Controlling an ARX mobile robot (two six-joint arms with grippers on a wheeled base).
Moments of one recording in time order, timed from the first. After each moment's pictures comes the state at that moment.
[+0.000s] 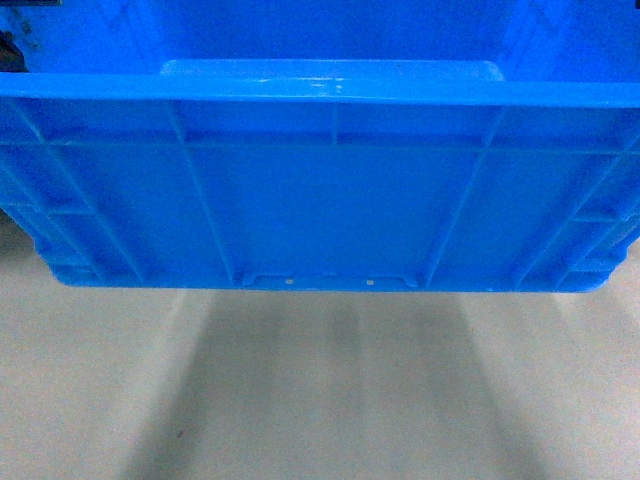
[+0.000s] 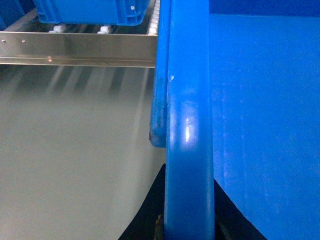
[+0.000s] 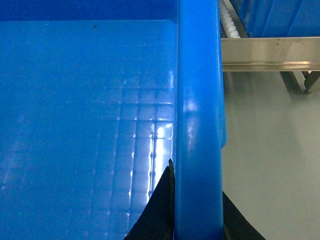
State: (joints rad) left arm -0.20 1.36 0.93 0.02 -0.22 -0.07; right arm 0.21 1.40 0.94 0.05 0.08 0.11
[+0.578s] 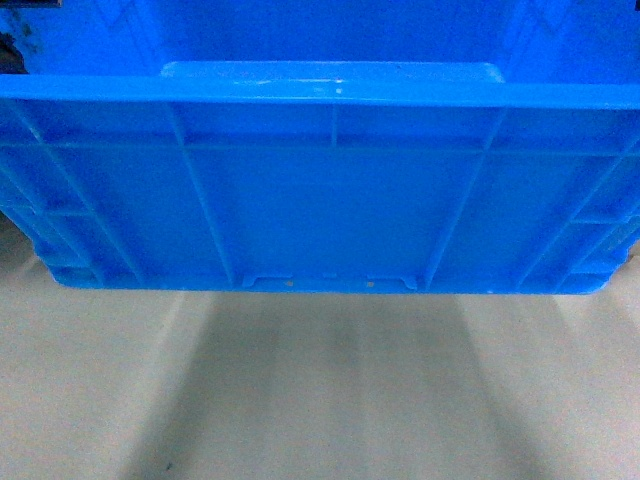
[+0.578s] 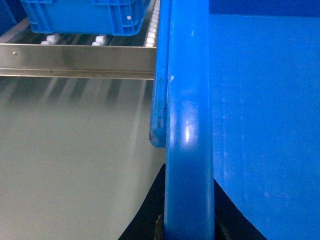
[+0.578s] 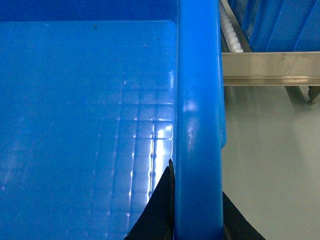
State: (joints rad) left arm -0.20 1.36 0.93 0.01 -0.22 -0.07; right arm 0.21 1.40 0.94 0.05 0.08 0.11
